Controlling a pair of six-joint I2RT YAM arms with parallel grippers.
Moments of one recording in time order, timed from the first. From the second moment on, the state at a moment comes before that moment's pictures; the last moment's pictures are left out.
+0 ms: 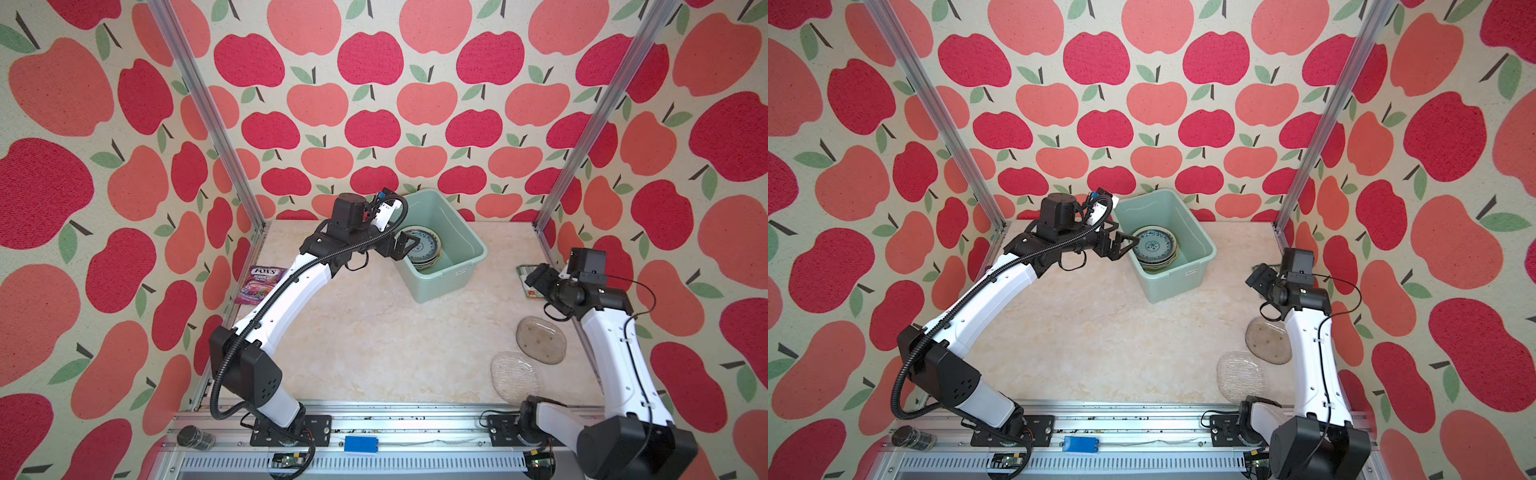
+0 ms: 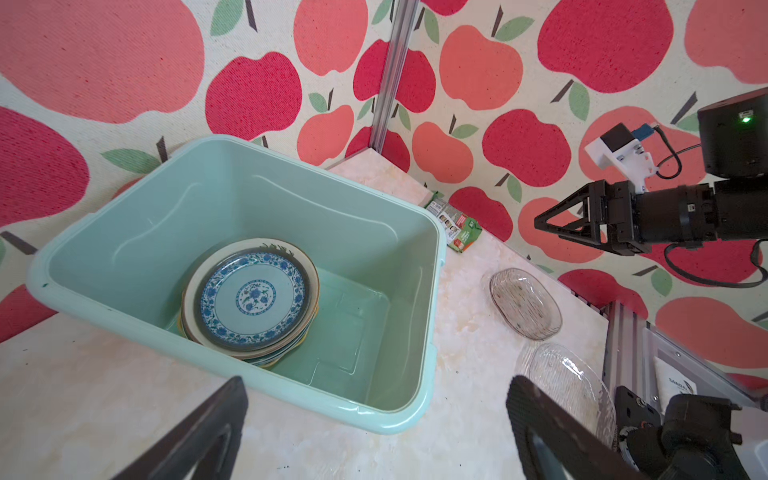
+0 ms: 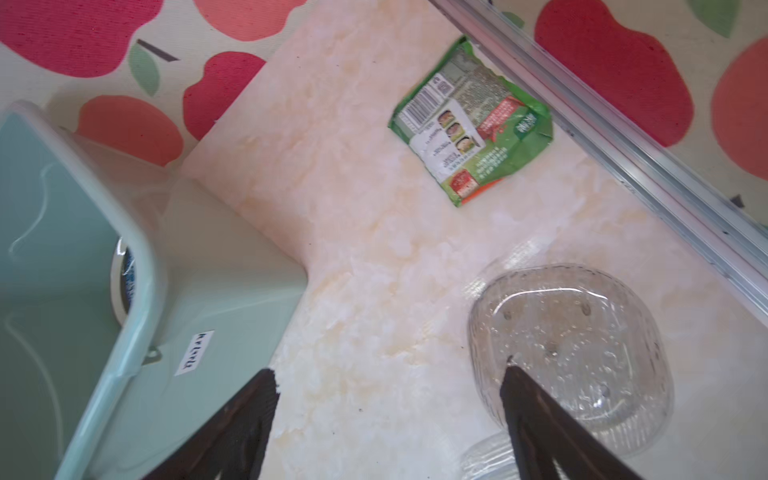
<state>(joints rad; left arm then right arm) -0.50 1.60 1.62 -0.47 0.50 0.01 -0.18 1.08 1.04 -0.85 -0.07 0.52</state>
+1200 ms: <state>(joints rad) -0.61 1.75 1.82 -0.64 0.61 0.19 -0.55 1.11 0.60 -0.72 -0.02 0.44</state>
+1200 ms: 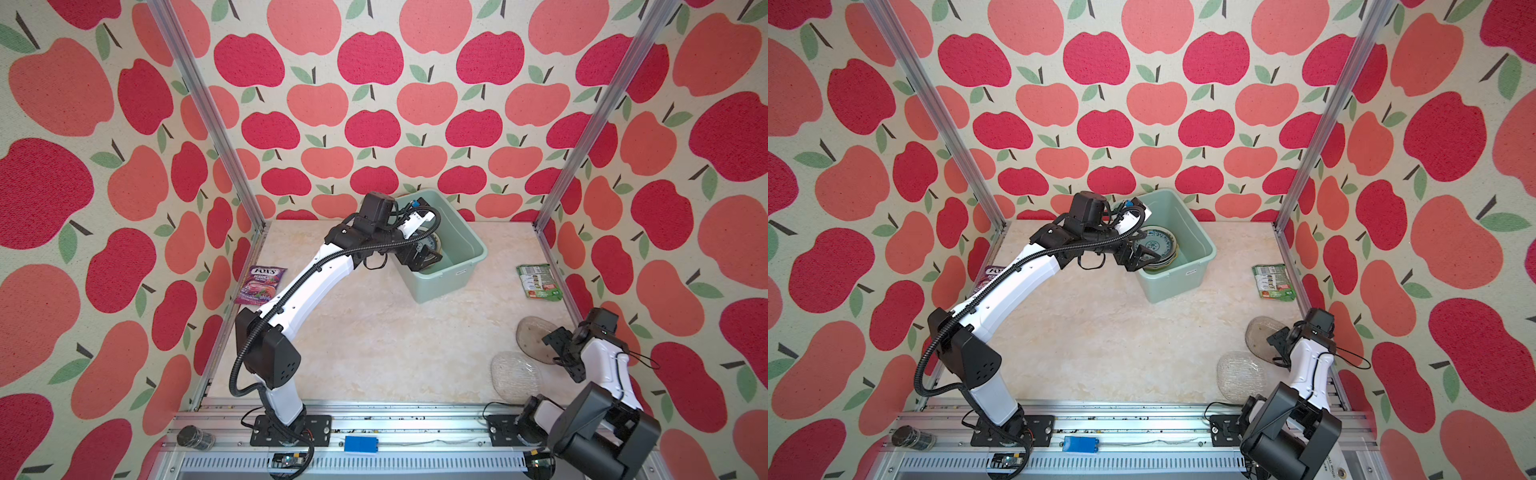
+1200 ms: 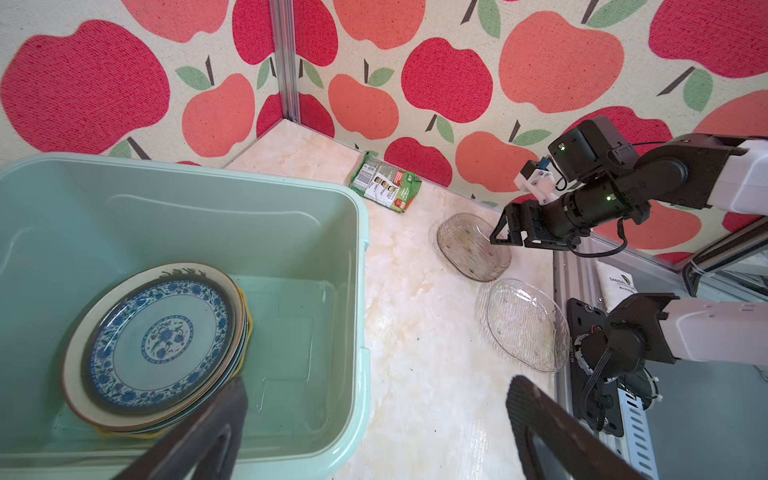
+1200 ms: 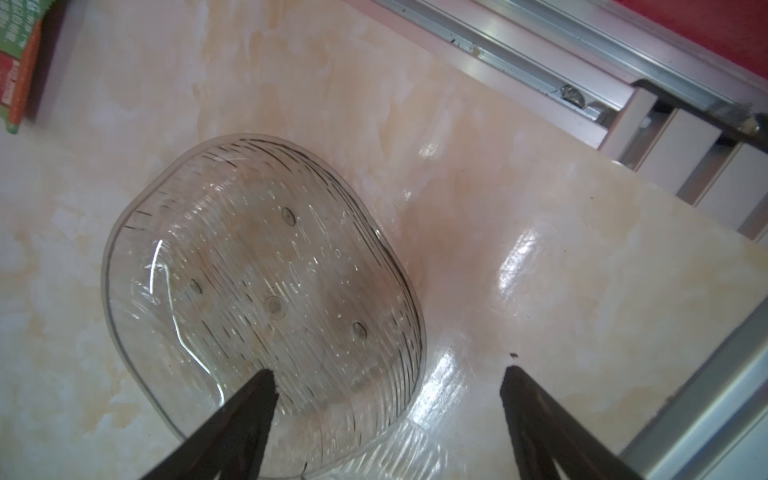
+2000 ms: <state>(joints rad) -0.61 1.83 1.91 -0.63 0.57 0.16 -0.56 1.33 0.60 -0.57 -0.17 0.36</state>
